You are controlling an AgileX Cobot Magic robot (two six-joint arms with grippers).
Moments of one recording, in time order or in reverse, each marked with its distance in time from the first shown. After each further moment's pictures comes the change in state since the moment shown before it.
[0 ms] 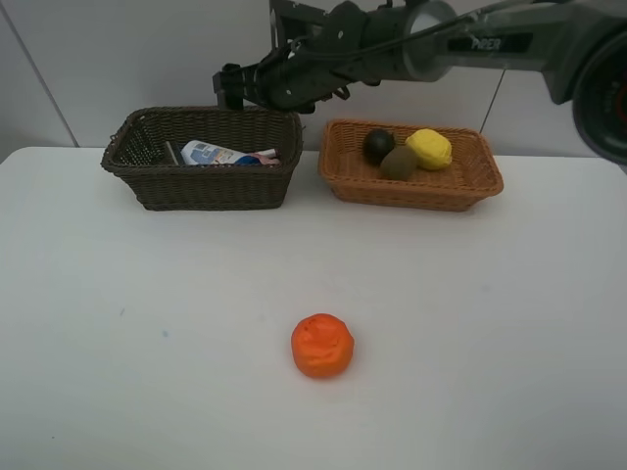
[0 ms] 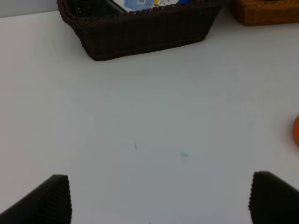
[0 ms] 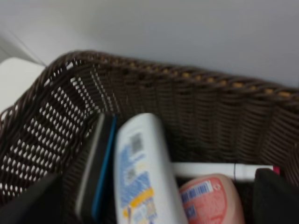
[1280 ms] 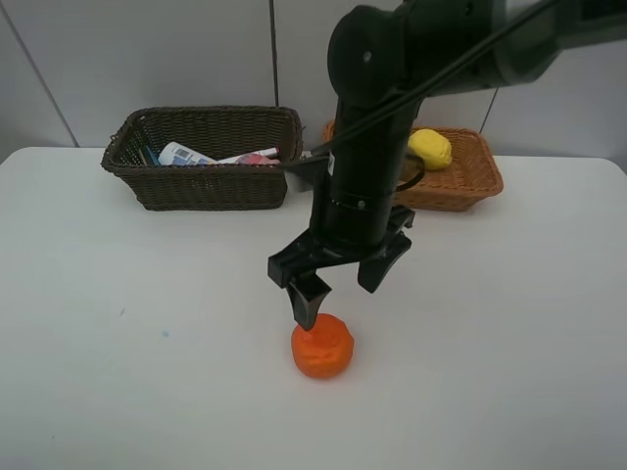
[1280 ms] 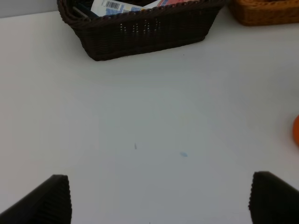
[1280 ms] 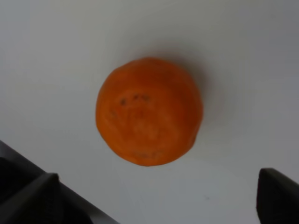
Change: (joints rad) left arm 0.000 0.000 0.000 0.000 0.000 0.000; right arm 0.187 -0.376 0.554 -0.250 0.824 0.180
